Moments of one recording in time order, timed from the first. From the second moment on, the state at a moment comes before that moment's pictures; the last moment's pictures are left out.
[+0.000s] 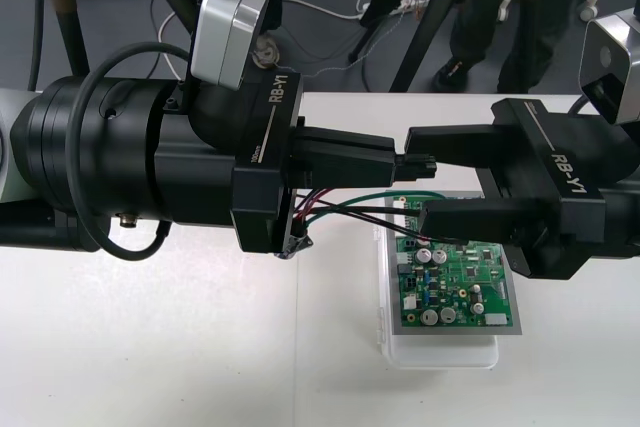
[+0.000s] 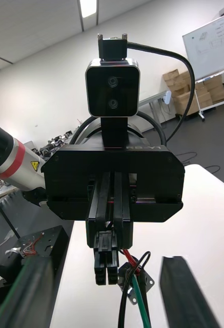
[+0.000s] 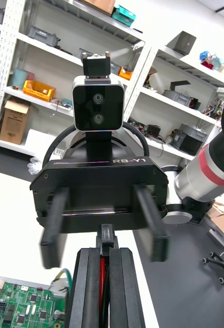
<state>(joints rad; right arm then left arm) -0.13 -0.63 -0.08 -2.30 1.04 -1.15 -0.82 -0.42 0.68 -0.27 -2.25 -1.14 -0.92 0.89</state>
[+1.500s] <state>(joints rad) -0.13 -0.77 -0.35 -2.20 1.27 -1.57 -0.82 -0.29 0.69 -0.27 -2.20 -1.16 -0.92 0.63</state>
